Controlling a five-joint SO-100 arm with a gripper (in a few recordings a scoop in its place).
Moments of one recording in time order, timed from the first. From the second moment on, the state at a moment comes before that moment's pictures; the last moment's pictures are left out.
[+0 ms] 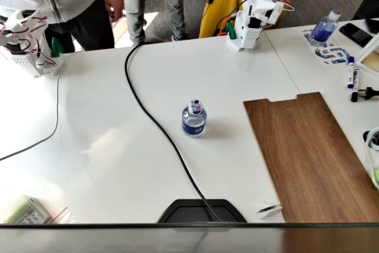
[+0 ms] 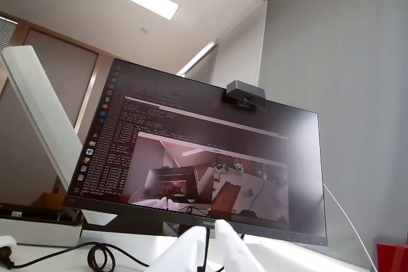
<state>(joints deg) 13.4 187.6 177.2 -24.2 -107.1</state>
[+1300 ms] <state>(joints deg) 12.1 187.6 177.2 -24.8 -106.4</state>
